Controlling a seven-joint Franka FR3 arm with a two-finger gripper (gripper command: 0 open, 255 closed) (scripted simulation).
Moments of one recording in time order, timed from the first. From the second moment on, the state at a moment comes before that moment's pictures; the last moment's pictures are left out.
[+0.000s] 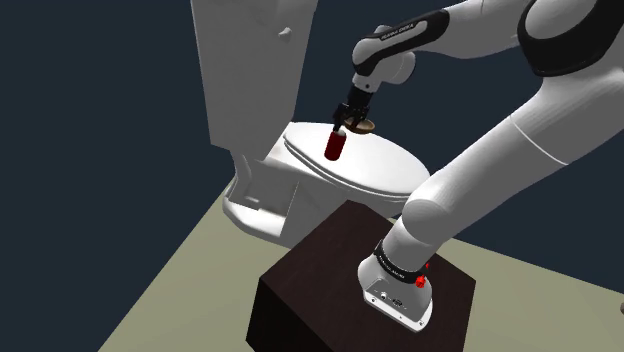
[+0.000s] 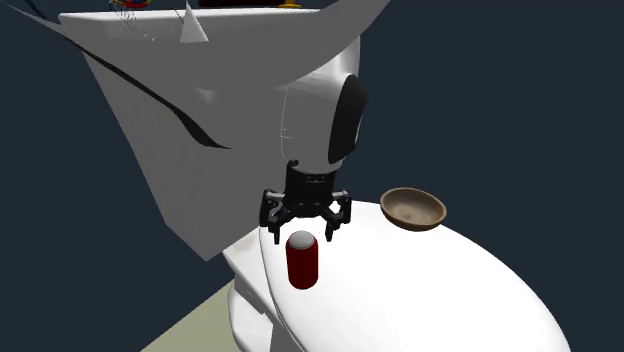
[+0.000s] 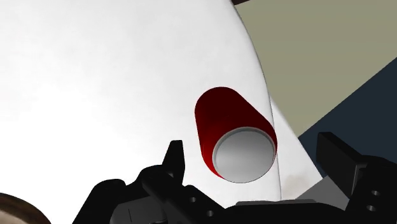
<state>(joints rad) -0.11 -0.26 -0.49 -2.43 -0.02 2.18 -0.35</state>
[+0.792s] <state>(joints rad) -0.10 -0.19 -0.51 -2.48 0.02 2.30 -0.39</state>
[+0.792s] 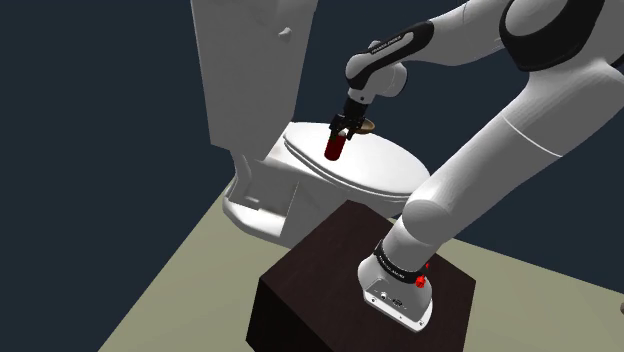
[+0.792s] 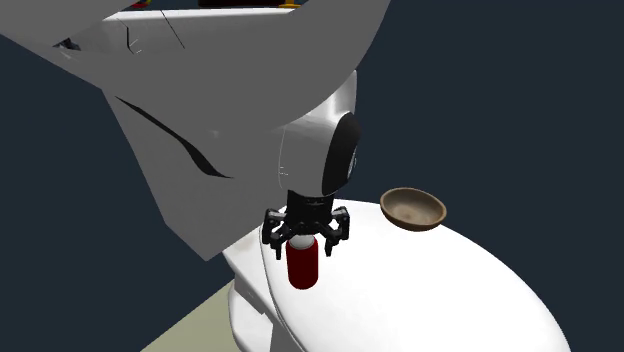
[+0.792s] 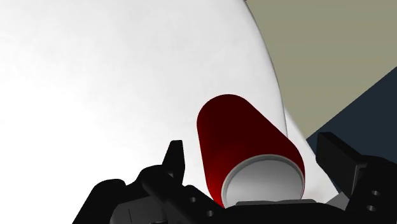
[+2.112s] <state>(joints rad) -0.11 -0.25 -0.49 -2.43 -0.02 2.19 -0.35</state>
